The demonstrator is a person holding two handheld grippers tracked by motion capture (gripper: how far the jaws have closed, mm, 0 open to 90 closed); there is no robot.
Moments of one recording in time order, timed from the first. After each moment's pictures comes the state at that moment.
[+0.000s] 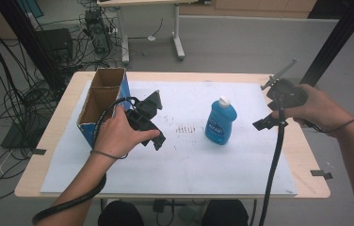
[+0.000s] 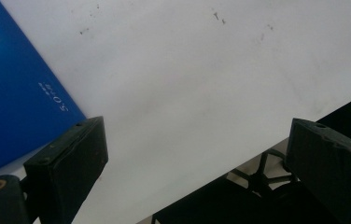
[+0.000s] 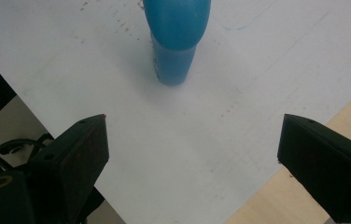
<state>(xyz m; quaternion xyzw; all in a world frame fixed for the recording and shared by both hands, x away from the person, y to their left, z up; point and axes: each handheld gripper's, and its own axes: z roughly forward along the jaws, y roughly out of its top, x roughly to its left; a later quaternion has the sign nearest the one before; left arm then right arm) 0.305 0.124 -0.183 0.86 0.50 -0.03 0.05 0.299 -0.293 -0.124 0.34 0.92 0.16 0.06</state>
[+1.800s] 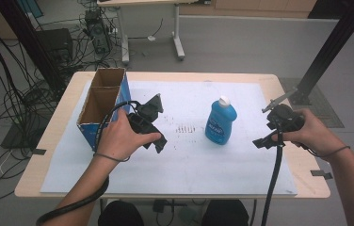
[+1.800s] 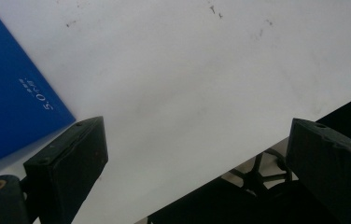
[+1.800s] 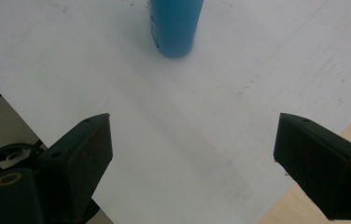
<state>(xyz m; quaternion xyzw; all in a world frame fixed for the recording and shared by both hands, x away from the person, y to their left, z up) 0.306 0.123 -0.195 0.86 0.50 -0.05 0.05 0.274 -0.317 -0.188 0.36 0.92 0.17 0.05</state>
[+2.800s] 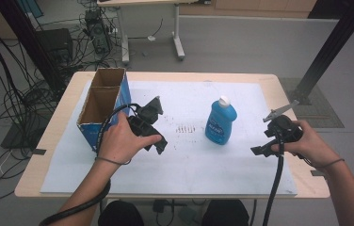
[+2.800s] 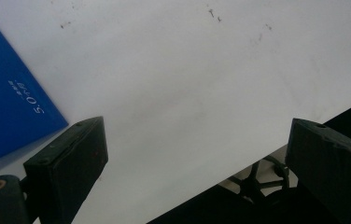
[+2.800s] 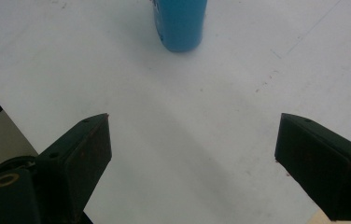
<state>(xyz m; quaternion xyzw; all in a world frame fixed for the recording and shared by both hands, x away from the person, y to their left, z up) 0.301 0.127 -0.203 0.86 0.51 -0.05 0.06 0.263 -0.342 -0.228 0.36 0.91 0.21 0.04</state>
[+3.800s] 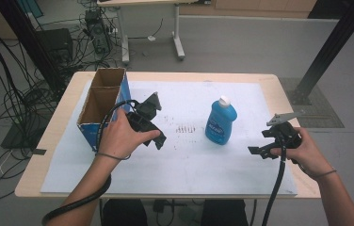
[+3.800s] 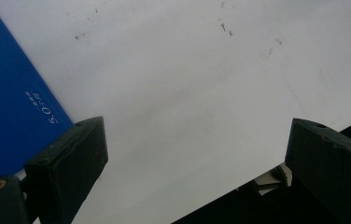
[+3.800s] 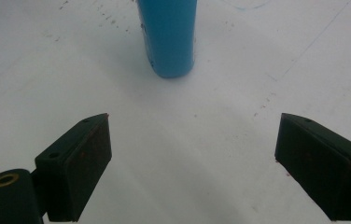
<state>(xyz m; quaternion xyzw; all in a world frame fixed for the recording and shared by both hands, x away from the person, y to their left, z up) 0.311 0.134 -0.205 0.85 0.52 -0.04 0.07 0.240 -0.370 -0.272 0.37 0.88 0.30 0.08</state>
